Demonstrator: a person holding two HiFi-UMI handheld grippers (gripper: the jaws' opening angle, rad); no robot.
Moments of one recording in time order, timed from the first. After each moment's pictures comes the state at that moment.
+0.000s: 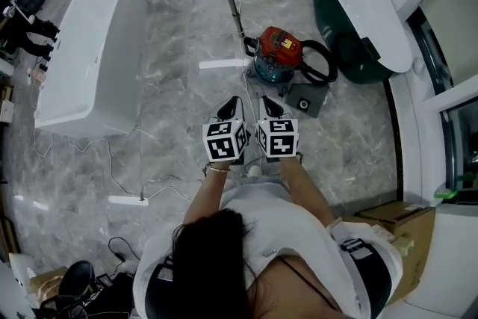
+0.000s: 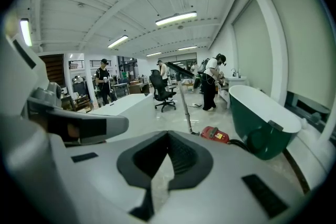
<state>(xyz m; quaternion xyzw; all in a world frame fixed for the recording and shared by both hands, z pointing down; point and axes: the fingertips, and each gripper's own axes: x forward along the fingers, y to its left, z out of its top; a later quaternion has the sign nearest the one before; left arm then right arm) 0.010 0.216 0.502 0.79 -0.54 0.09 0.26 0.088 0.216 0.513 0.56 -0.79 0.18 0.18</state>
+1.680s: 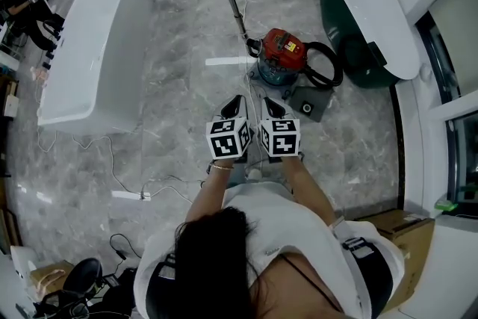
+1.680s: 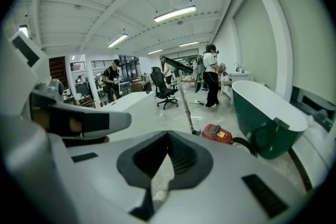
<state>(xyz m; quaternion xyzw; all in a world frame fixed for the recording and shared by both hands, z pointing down) 0.036 0.174 0.510 0.78 -0.55 0.09 0.27 0.110 0.178 0.528 0.54 -0.80 0.20 0.18</state>
